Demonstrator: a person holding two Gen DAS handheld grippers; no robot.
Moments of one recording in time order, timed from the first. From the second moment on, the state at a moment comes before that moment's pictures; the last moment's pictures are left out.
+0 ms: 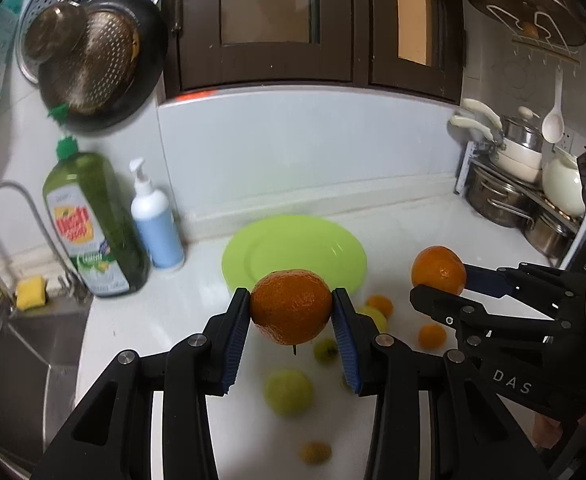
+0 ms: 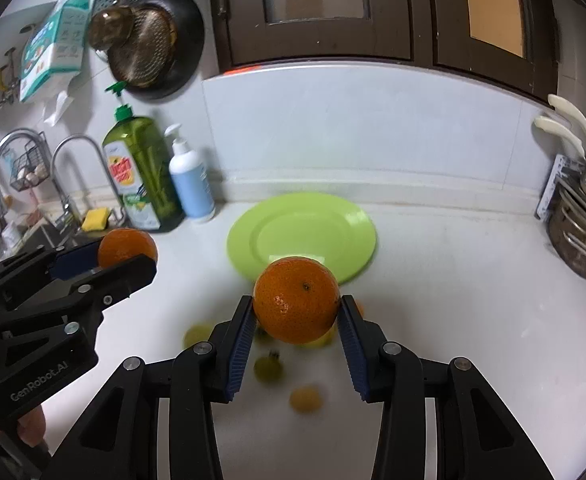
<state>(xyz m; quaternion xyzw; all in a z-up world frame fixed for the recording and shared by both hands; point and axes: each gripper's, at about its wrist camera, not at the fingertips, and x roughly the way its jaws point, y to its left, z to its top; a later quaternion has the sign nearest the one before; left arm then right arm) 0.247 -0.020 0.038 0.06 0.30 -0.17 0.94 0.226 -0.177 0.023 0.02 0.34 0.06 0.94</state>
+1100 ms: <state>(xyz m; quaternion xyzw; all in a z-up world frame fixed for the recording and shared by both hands) 0.481 -0.061 -0.031 0.07 0.41 -0.18 0.89 0.464 -0.214 -0.034 0.03 0.45 0.07 0.89</state>
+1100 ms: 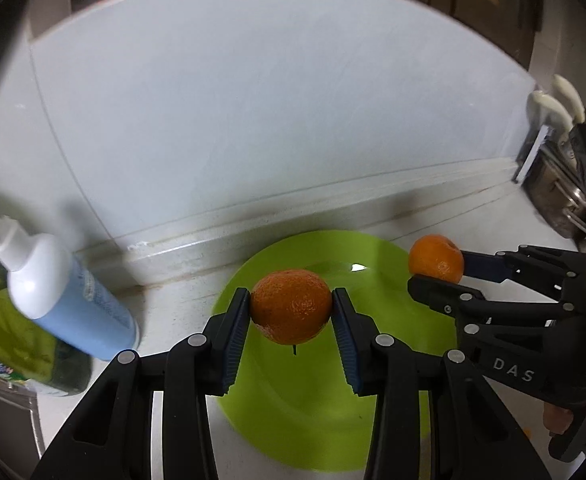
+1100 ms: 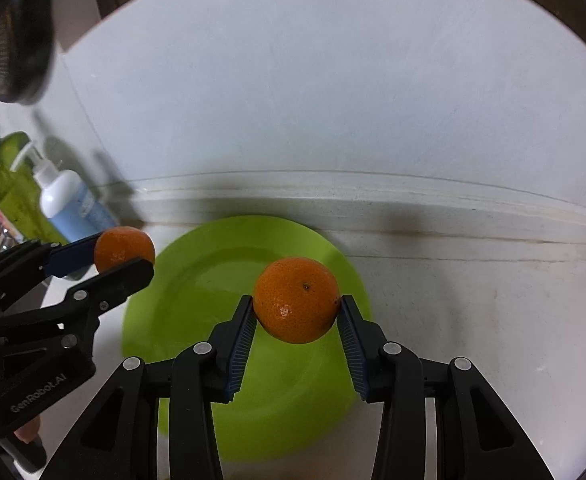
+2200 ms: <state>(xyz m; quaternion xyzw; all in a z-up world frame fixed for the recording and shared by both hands) 0.513 -0.070 -0.071 0.08 0.45 -0.16 0.88 0.496 -0.219 -0.073 0.02 0.49 0.08 0.87</state>
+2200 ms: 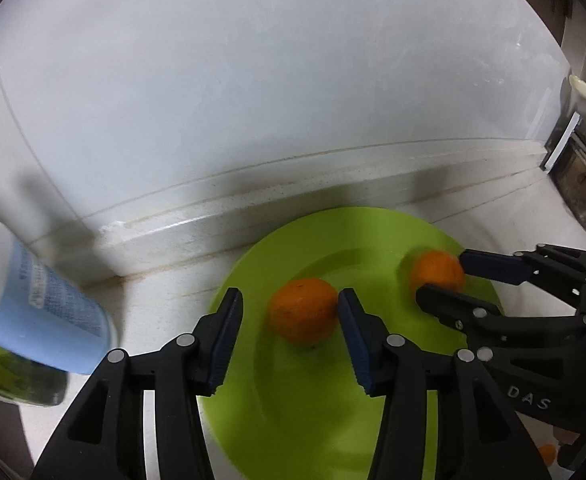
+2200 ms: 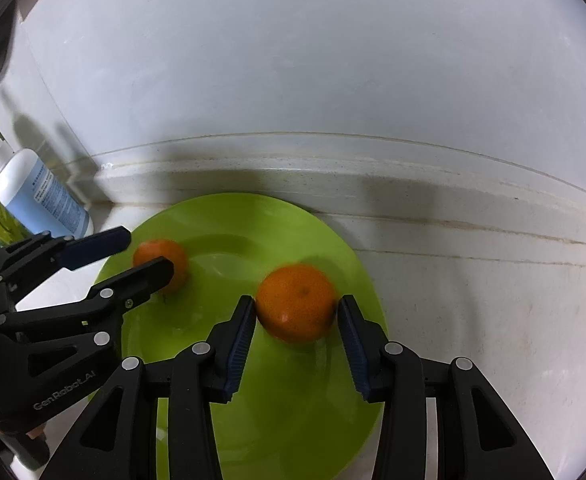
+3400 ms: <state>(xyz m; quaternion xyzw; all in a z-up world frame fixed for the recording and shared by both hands) 0.293 -0.004 0.057 0.05 0.32 -0.11 0.94 0.289 -0.185 0.049 0.01 0.32 0.06 0.95</state>
